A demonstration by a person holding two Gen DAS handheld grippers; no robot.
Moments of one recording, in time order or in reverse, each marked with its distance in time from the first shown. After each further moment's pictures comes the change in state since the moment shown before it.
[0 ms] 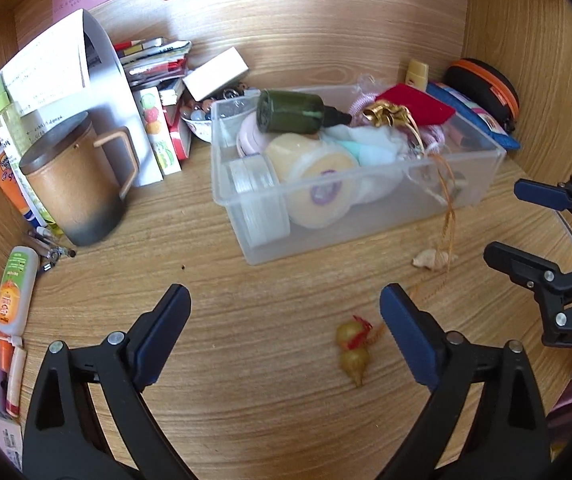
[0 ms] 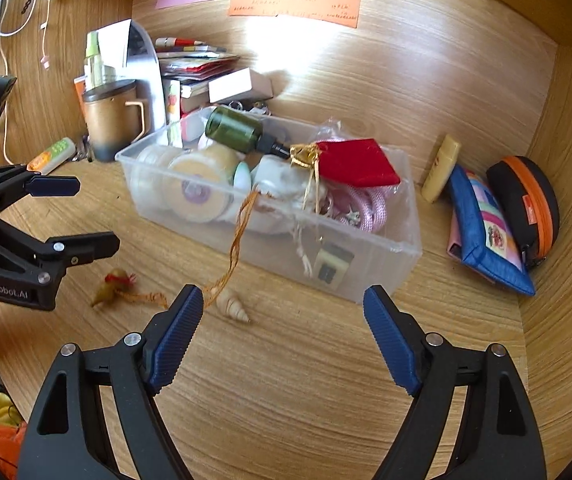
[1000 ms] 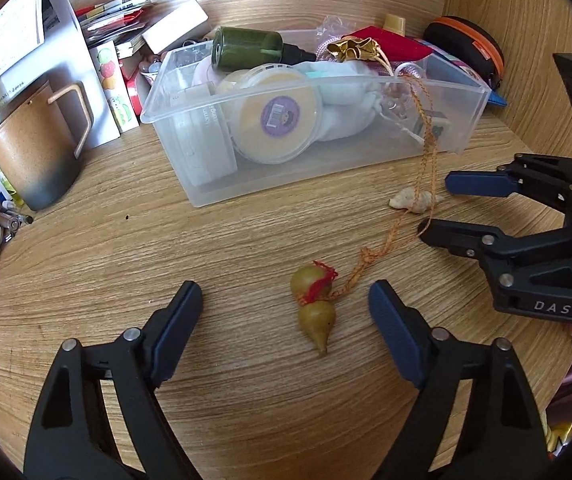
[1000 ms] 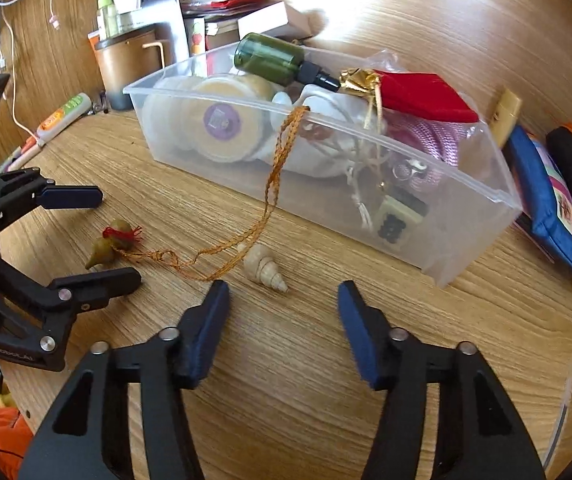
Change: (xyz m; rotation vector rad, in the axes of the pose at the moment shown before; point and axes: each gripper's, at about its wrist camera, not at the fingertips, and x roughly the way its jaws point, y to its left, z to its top) left arm 0.025 -0.021 -0.026 0.023 0.090 -0.066; right arm 0.050 0.008 -0.008 -0.030 0.152 0.143
